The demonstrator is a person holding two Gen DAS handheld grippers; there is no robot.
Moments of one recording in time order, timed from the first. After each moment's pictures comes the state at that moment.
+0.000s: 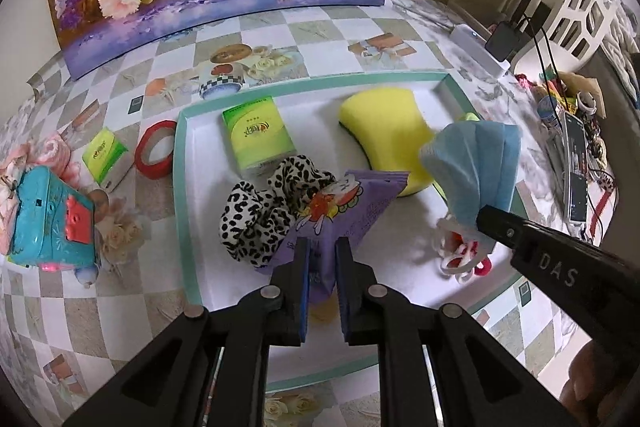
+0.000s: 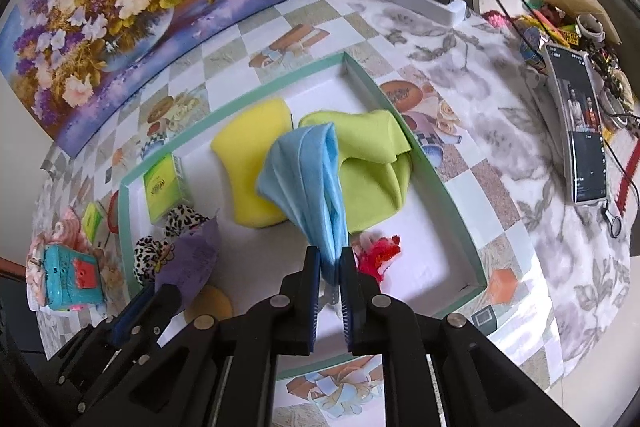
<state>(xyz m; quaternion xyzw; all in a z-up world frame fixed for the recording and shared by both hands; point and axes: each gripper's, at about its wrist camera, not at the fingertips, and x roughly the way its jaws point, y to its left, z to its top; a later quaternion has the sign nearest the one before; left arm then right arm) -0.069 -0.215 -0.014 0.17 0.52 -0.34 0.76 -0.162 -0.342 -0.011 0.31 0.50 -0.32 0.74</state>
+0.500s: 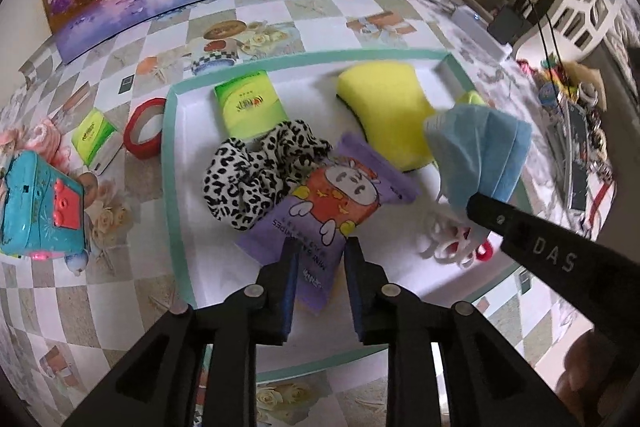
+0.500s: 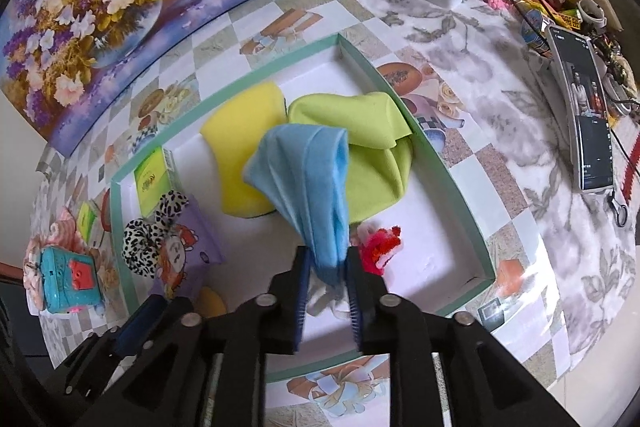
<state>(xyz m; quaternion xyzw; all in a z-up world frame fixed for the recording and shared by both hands) -0.069 -0.213 -0.022 0.17 0.55 -0.34 0.74 -0.161 -0.345 -0.019 0.33 0.50 -0.32 0.73</state>
